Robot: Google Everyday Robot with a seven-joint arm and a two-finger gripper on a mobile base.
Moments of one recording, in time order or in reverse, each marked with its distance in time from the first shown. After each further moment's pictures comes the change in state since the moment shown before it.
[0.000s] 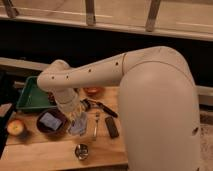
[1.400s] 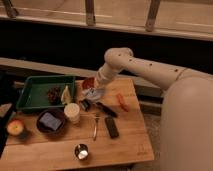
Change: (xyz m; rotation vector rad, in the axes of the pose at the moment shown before) arm -0.055 -0.208 -0.006 -0.355 -0.517 0.382
